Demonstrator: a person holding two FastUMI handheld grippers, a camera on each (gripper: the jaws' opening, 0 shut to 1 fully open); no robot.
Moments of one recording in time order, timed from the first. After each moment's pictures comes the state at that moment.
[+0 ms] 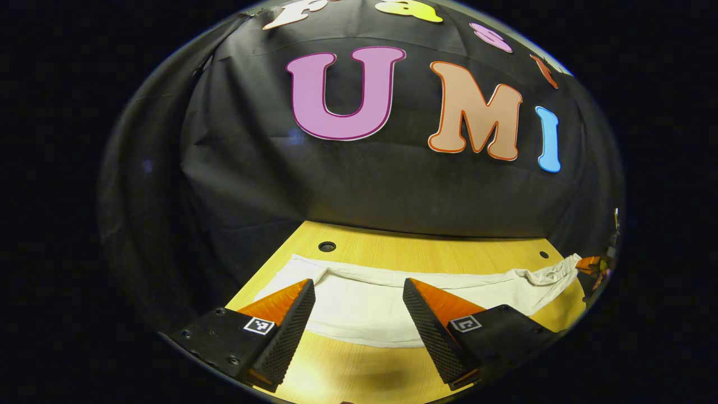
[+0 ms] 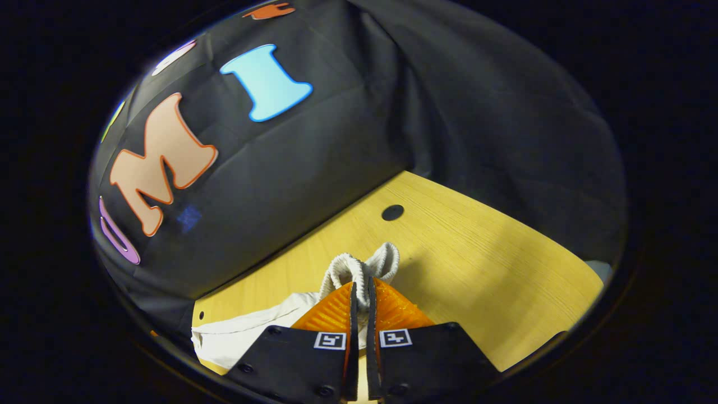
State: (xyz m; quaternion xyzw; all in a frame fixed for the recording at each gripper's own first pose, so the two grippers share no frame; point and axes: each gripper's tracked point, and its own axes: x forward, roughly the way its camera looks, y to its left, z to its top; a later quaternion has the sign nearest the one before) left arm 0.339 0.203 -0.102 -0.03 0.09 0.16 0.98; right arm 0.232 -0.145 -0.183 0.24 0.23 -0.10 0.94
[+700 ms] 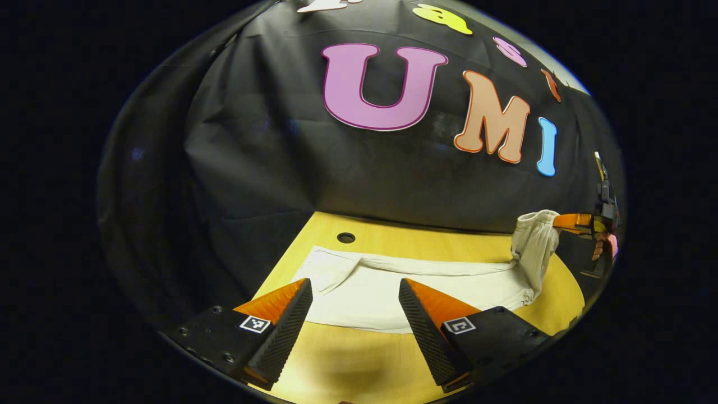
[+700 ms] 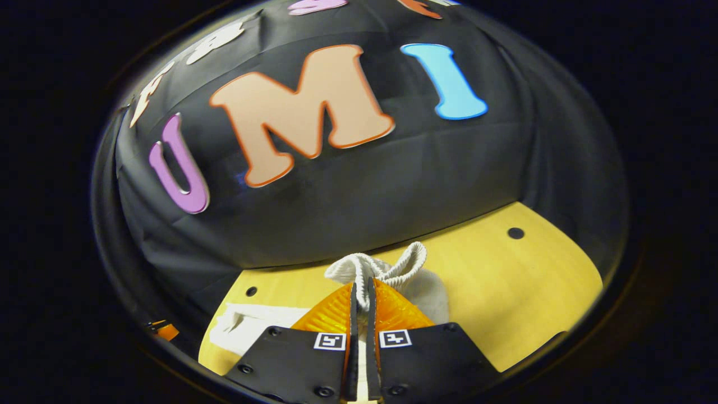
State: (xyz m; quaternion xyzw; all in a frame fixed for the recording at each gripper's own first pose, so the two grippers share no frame) left arm 0.300 0.304 -0.128 -0.05 0.09 0.13 0.99; right arm 0.238 0.161 -0.106 0.13 0.21 0.07 0.97
